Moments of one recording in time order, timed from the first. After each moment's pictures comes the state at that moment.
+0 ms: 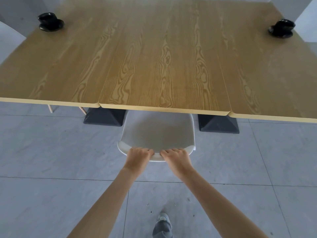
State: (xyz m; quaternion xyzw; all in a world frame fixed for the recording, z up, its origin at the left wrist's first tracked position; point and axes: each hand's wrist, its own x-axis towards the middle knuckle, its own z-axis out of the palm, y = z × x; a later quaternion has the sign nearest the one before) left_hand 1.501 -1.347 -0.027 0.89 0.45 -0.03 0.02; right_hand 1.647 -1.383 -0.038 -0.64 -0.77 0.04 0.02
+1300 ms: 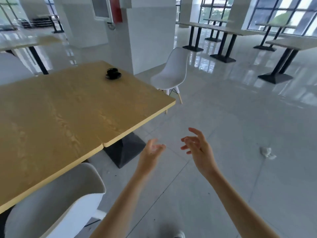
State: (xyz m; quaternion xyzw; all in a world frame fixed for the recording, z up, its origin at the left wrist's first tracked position) left_hand 1.828 -1.520 0.104 0.77 0.27 0.09 0.57; right_hand 1.905 -1.666 0.116 -0.76 -0.20 0.08 0.62
